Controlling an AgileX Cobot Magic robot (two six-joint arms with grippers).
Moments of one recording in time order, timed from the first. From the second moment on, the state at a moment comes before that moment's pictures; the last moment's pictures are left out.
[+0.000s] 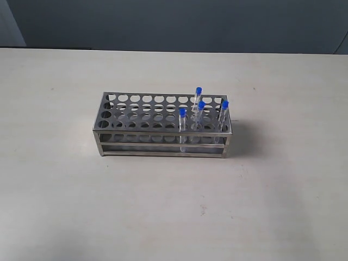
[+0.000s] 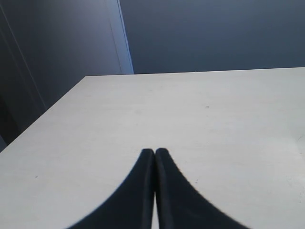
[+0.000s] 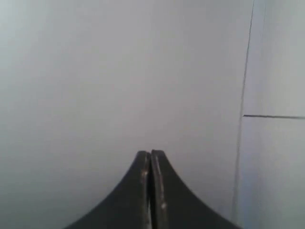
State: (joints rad) left arm 0.21 0.00 0.00 0.04 0.25 0.06; right arm 0.04 0.62 -0.79 1.75 -0.12 -1.79
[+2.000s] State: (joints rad) left arm 0.20 0.00 0.00 0.04 0.25 0.06; right arm 0.13 1.15 -0.60 1.73 0.54 -1.15
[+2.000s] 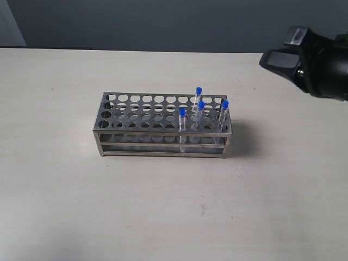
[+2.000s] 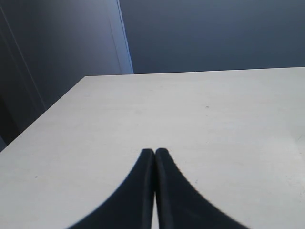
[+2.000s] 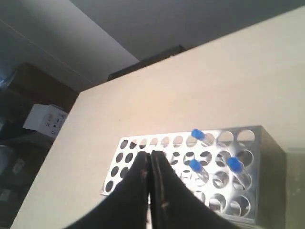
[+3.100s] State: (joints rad) left arm 0.20 0.00 0.00 0.04 0.25 0.06; right arm 0.41 1.54 -0.94 0.19 0.42 -0.26
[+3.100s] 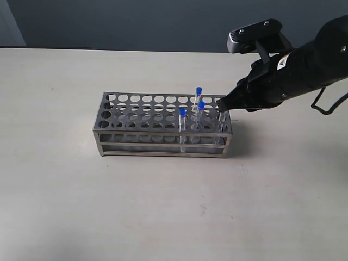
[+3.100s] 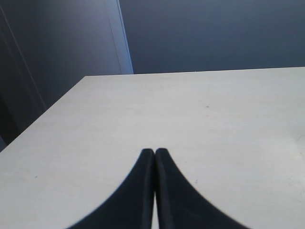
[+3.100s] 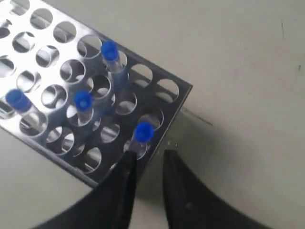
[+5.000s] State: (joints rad) left arm 0.20 0.00 0.00 0.04 0.25 0.06; right arm 0.41 1.52 -1.02 0.30 0.36 -0.29
